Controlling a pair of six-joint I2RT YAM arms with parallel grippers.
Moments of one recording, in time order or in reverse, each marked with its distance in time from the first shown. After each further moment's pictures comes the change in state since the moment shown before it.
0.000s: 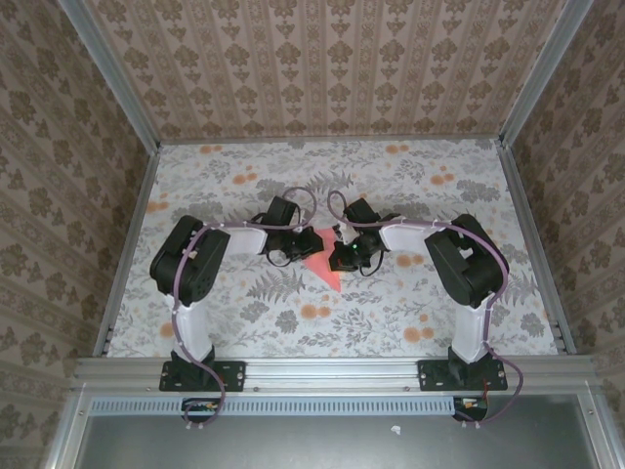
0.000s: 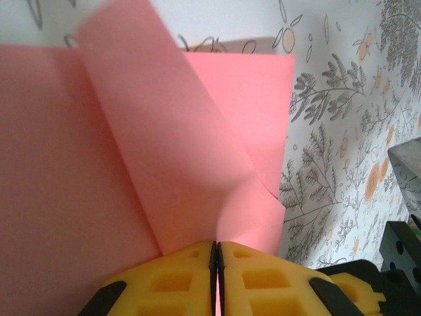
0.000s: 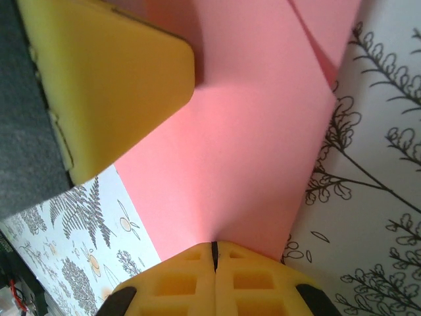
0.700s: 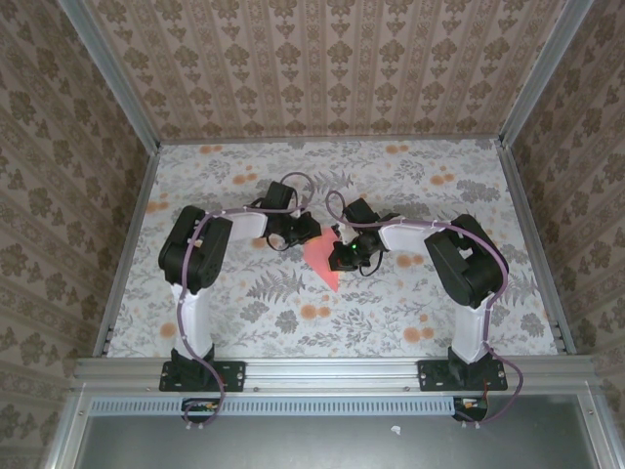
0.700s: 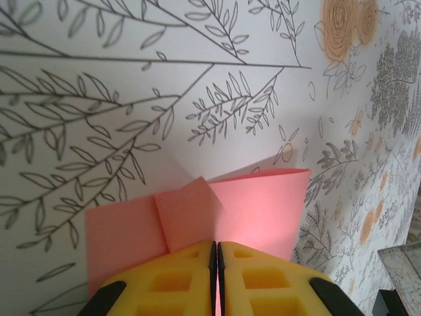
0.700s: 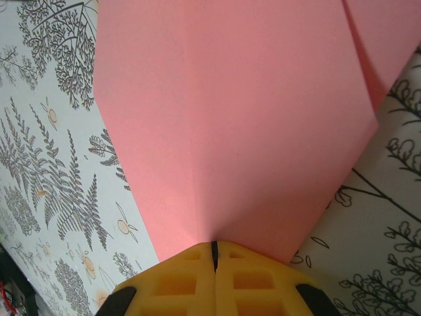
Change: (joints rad) left arm 0.065 0.110 0.181 -0.094 0.015 0.054; right arm 0.003 0.000 0.004 -0.009 0.016 -0.020
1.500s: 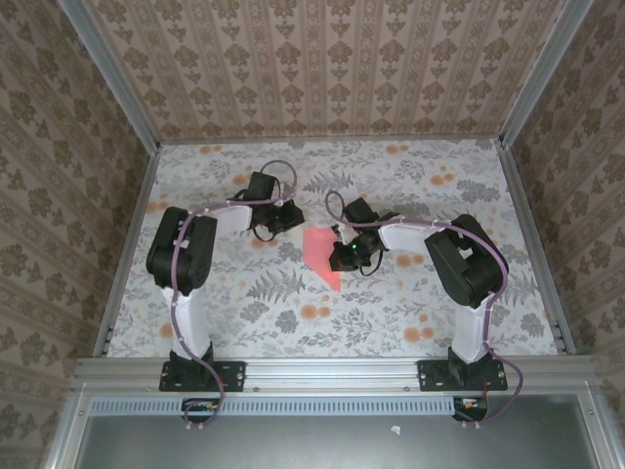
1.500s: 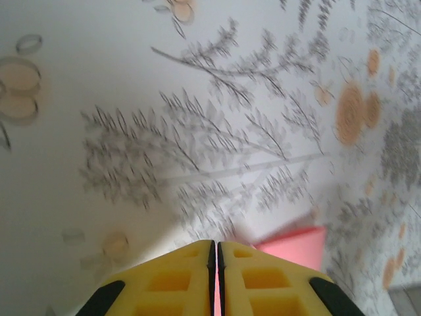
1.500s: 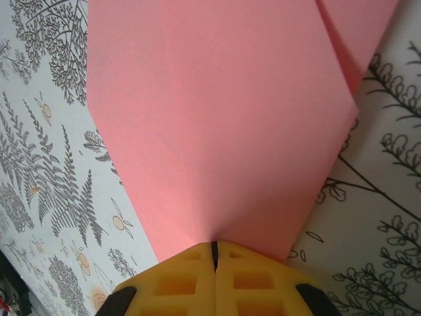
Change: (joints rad) left arm 0.087 -0.084 -0.004 -0.042 -0.091 0.078; right arm 0.000 0.000 0.011 -0.028 0.010 -0.023
